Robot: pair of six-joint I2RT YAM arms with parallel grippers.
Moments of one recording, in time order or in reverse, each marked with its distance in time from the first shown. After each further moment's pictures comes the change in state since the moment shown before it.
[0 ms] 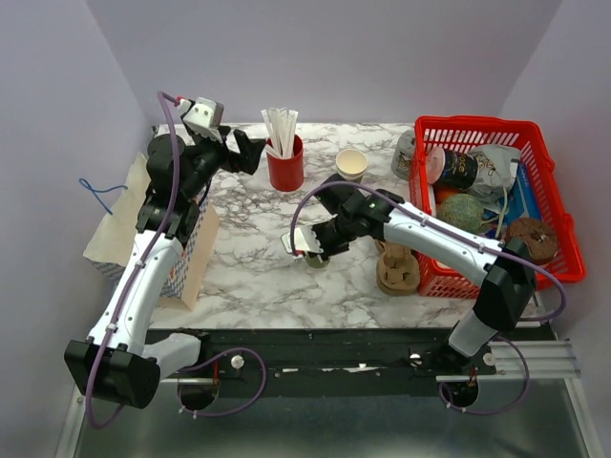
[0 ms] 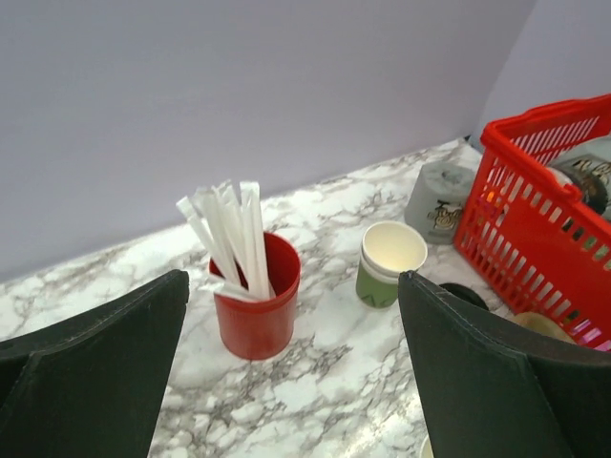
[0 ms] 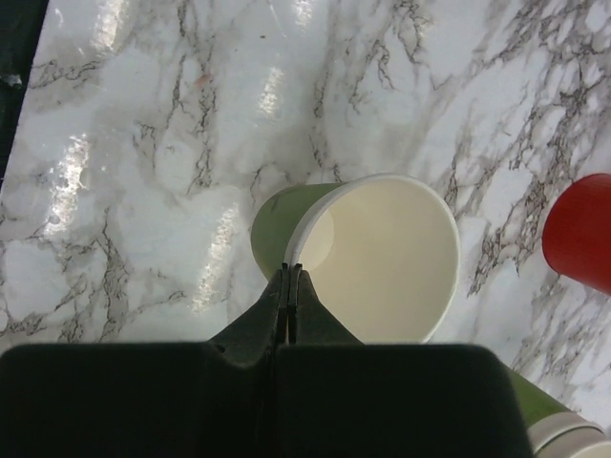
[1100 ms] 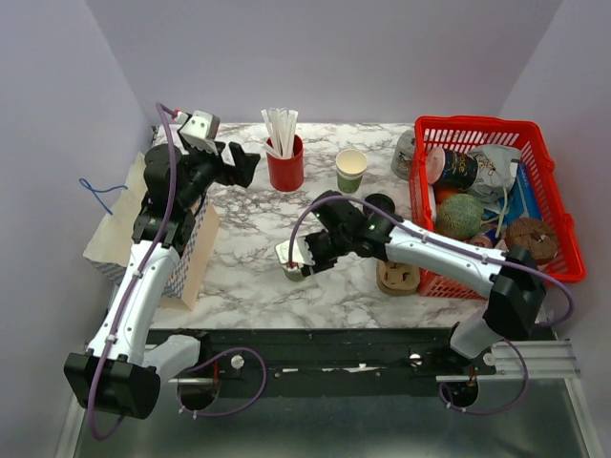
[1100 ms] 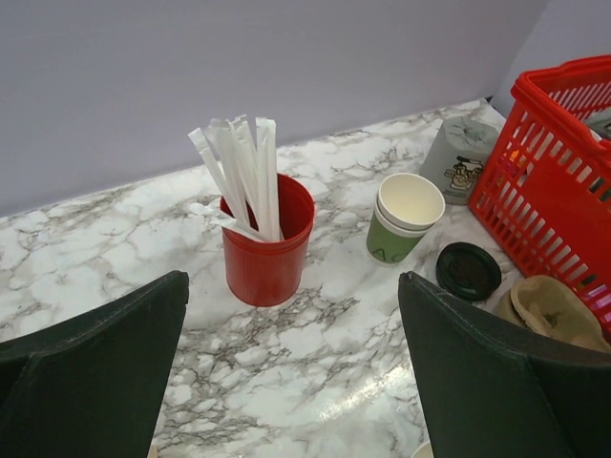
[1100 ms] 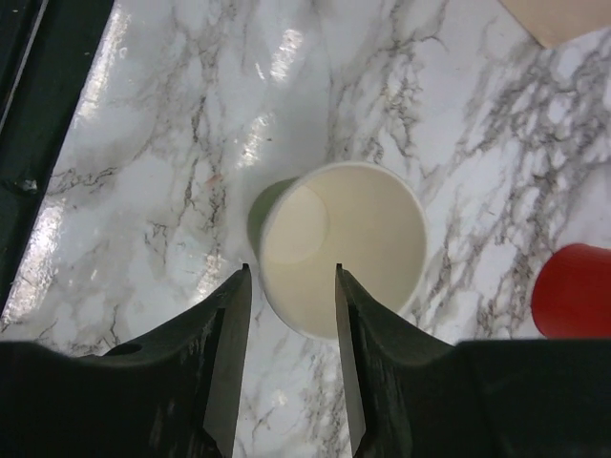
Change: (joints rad) left arm 0.044 -0.064 -0.091 -0.077 0.007 -0.001; right arm 0.087 -0.055 -0.178 0.291 -0.035 0.116
